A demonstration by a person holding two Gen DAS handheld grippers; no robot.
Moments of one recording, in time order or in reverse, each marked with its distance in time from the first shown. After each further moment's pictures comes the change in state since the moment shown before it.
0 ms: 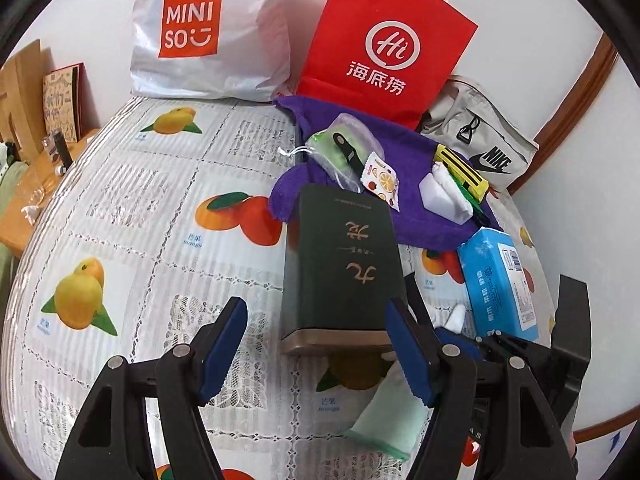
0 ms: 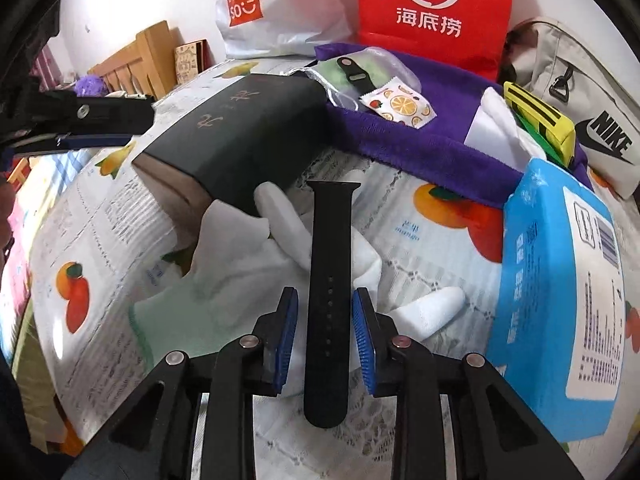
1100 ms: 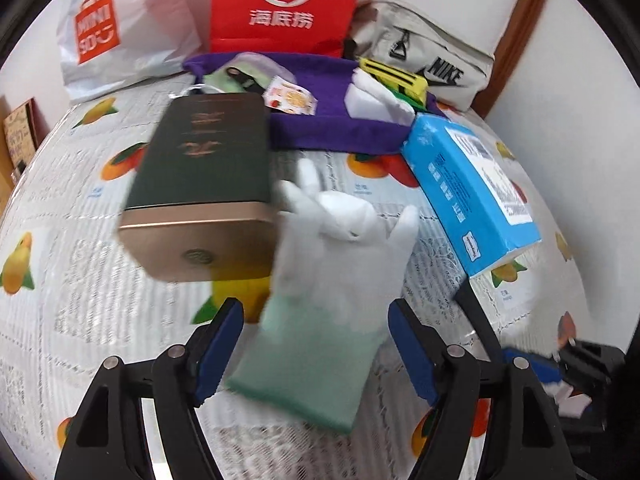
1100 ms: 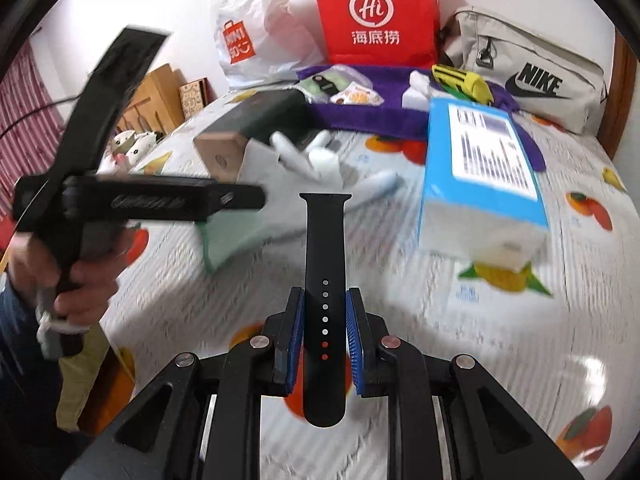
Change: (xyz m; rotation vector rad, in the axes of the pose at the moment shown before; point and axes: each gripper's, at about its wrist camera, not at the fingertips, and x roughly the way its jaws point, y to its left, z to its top) left arm 0.043 -0.089 -0.075 0.219 0.061 0.017; right arm -0.090 -0.017 -0.106 0.122 -0.106 0.055
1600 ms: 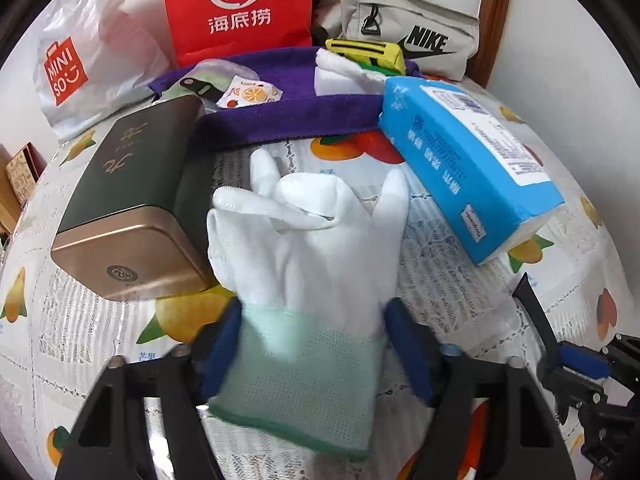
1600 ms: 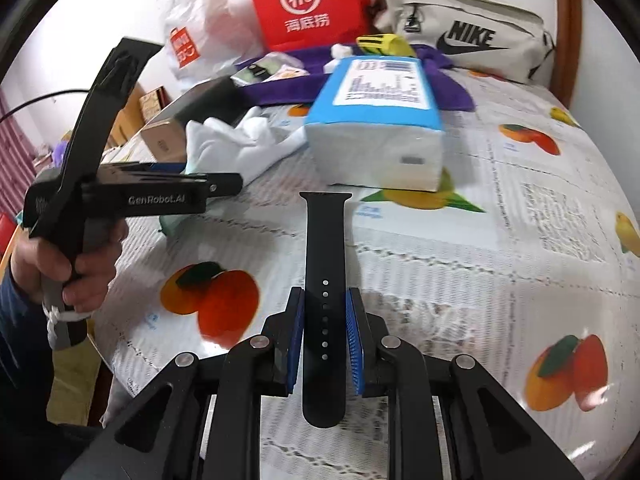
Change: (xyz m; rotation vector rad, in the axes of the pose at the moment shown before) left arm 0.024 -0.044 -0.009 0.117 -0.031 0.109; right arm -0.014 -0.049 -0.045 0.138 0.003 -0.092
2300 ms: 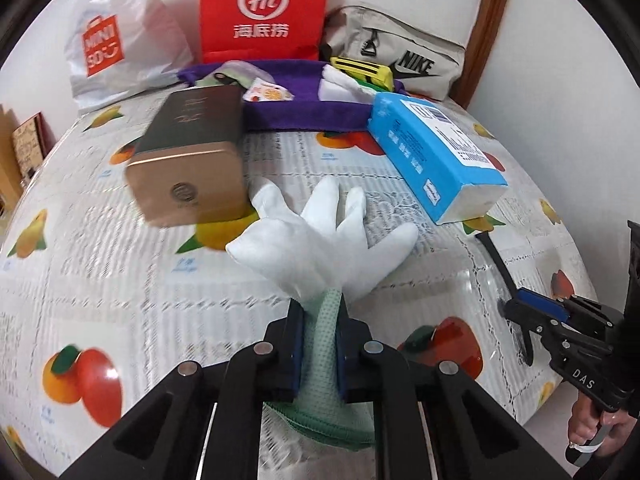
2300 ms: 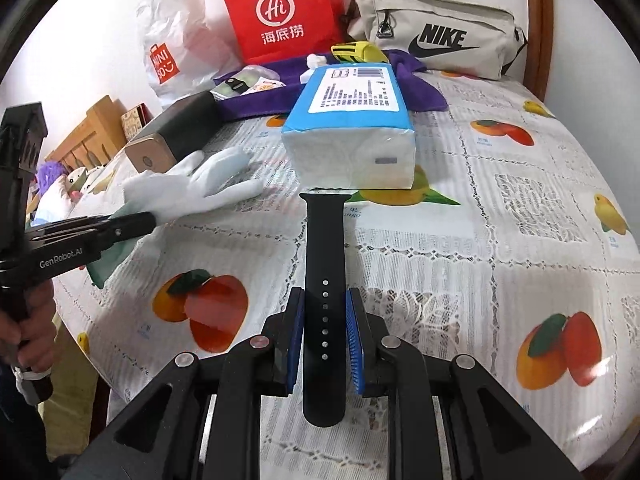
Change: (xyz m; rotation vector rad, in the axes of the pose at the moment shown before) left arm -0.056 0.025 -0.049 -0.083 -0.042 -0.086; right arm -0.009 0.002 -0.007 0.060 -0.042 -0.055
